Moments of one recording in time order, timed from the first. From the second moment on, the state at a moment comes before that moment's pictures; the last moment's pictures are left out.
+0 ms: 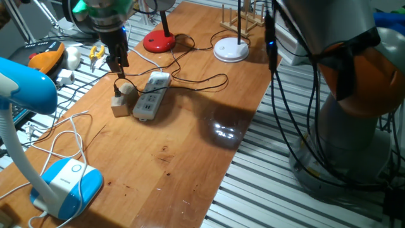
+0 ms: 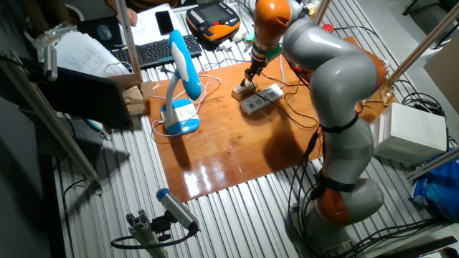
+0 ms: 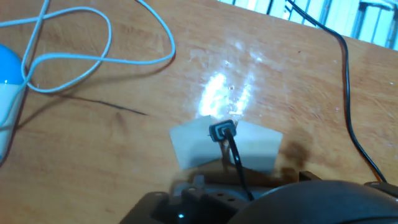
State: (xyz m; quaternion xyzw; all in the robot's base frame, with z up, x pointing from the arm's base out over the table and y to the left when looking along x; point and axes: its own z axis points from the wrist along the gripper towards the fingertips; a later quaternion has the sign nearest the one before) arm 0.662 0.038 0.155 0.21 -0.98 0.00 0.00
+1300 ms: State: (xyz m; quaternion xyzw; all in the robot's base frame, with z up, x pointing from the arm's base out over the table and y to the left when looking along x) arm 0.703 0.061 0.123 0.22 -0.97 0.00 0.02
